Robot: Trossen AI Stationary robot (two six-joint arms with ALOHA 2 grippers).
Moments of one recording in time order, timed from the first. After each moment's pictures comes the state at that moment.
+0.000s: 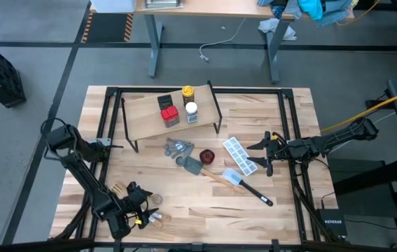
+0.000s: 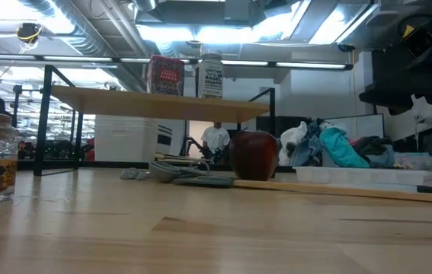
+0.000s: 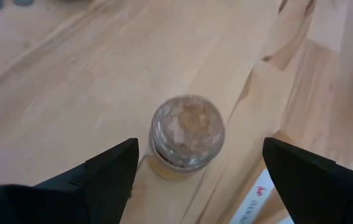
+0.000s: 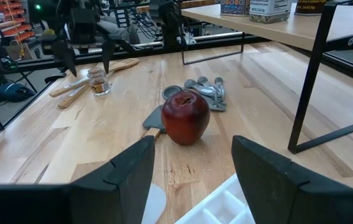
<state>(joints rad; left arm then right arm) -1.01 1.70 0.86 -0.38 -0.84 -1.44 0.33 0.29 0.01 0.07 0.35 0.19</state>
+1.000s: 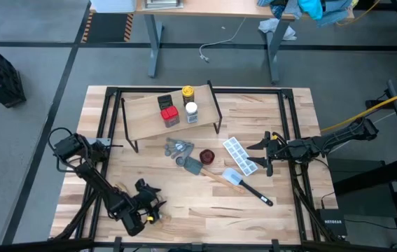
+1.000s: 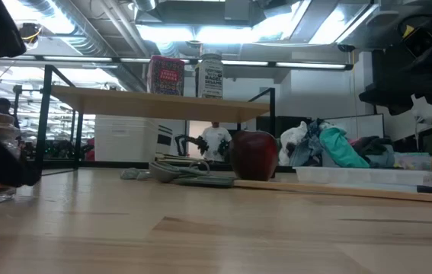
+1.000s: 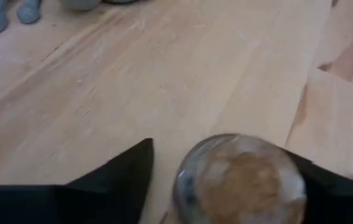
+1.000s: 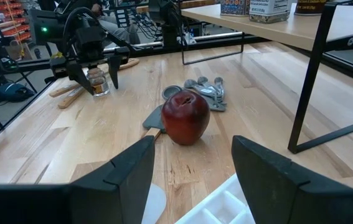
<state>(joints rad) -0.91 1.84 0.86 -0.27 -0.89 -1.32 0.33 0.29 0.01 0.07 0.35 0.19</state>
